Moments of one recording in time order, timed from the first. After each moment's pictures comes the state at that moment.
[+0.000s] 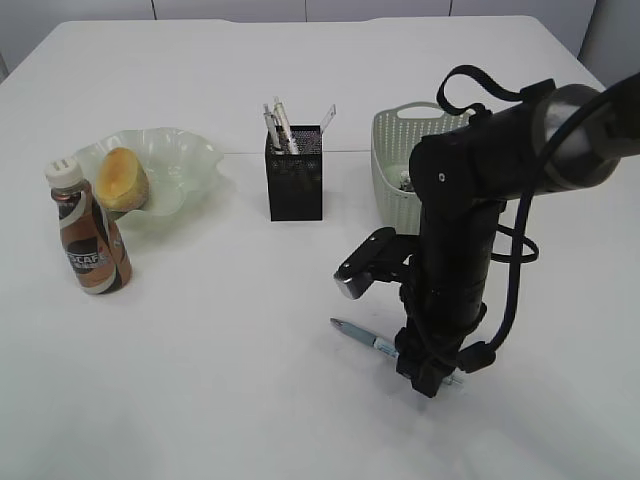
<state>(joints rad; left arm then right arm) -0.11 1.36 -1.59 -0.03 1.26 -0.15 0.47 2.04 -1.29 0.04 0.97 -0.48</state>
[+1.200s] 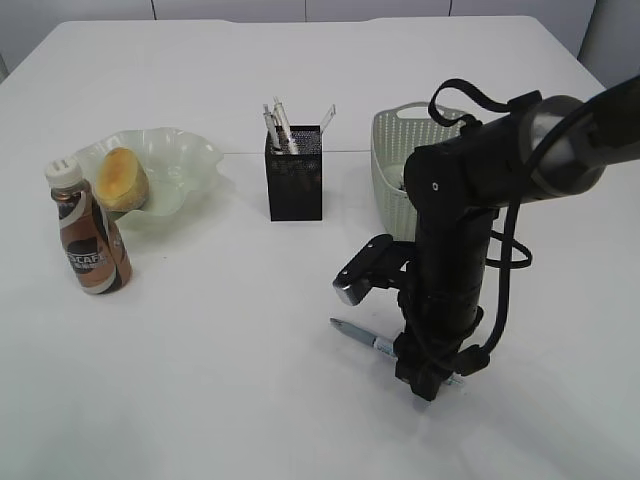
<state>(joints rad) -0.11 1.36 -1.59 -0.03 1.26 -0.15 0.47 2.08 -1.29 0.03 0.96 -0.49</state>
